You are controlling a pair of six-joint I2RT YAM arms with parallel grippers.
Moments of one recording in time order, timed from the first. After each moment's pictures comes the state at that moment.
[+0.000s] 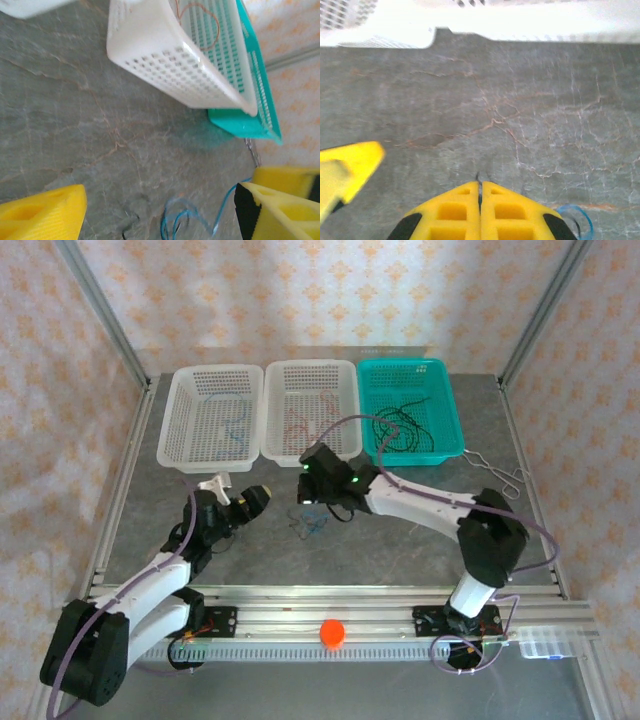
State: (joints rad) left arm -0.27 0.95 0.22 0.29 0.29 -0.90; right arm 0.88 1.65 1.21 -0.39 0.03 0.72
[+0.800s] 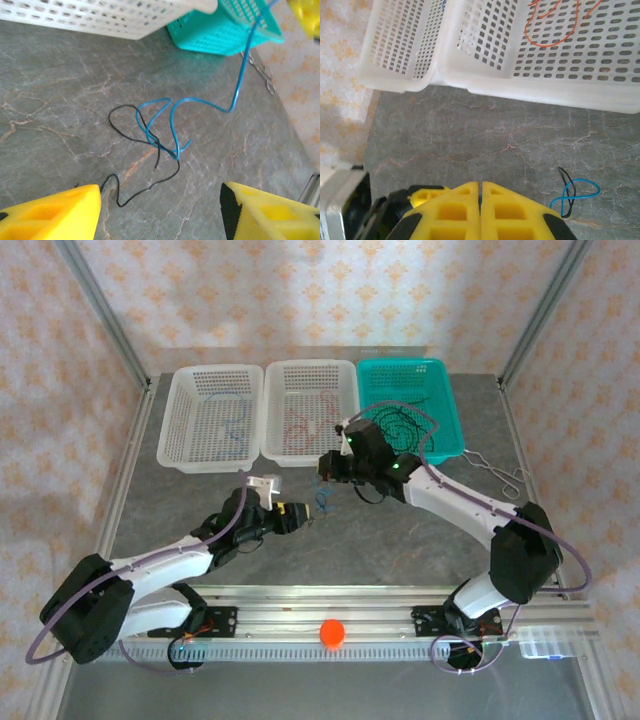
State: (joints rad) left arm -0.61 1.16 0.37 0.29 0.18 -0.65; right arm 0.69 1.50 1.13 -0.30 -0.23 0.69
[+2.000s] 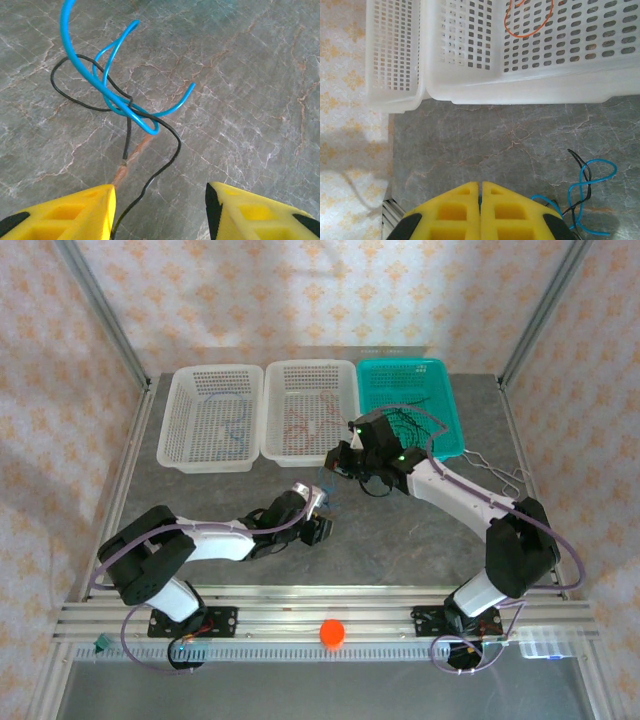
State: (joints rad) left arm -0.79 1.55 0.55 0.31 0.02 -0.38; right arm 0.61 1.53 1.14 -0.31 -0.33 0.86
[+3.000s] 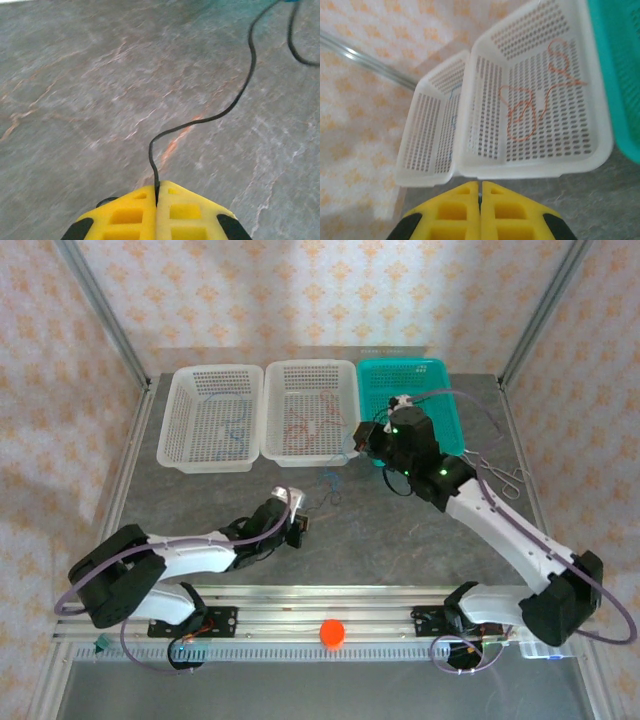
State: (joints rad) left arm -0.77 1.35 0.41 0.27 -0.10 -0.45; right arm 0.61 1.22 1.12 -0.31 0.04 0.83
